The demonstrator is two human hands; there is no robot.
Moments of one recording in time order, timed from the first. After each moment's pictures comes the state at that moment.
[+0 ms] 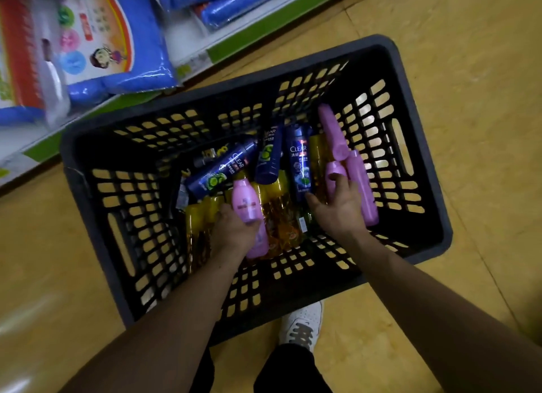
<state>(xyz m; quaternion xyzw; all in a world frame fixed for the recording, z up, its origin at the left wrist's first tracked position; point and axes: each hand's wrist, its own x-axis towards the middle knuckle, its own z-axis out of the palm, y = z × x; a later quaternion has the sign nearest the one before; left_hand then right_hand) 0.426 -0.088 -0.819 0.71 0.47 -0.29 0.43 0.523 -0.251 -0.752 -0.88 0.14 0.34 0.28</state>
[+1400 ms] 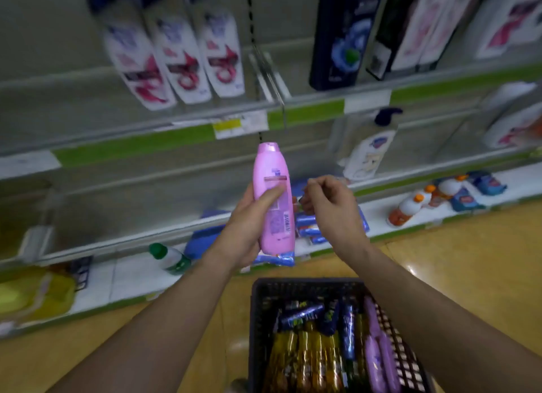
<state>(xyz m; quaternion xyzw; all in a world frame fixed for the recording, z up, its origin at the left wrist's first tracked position) 0.497 0.117 -0.263 0.51 0.29 0.14 0.80 0.592 0.012 -0.273 -0.72 -0.17 0.19 0.64</state>
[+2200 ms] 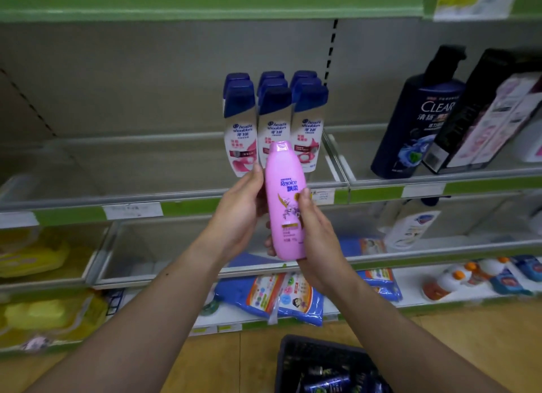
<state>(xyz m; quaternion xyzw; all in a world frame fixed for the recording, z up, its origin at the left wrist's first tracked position) 0.453 0.234 -0.143 0.56 0.24 0.23 0.75 0.519 0.119 -0.165 -0.52 -0.20 0.40 0.73</state>
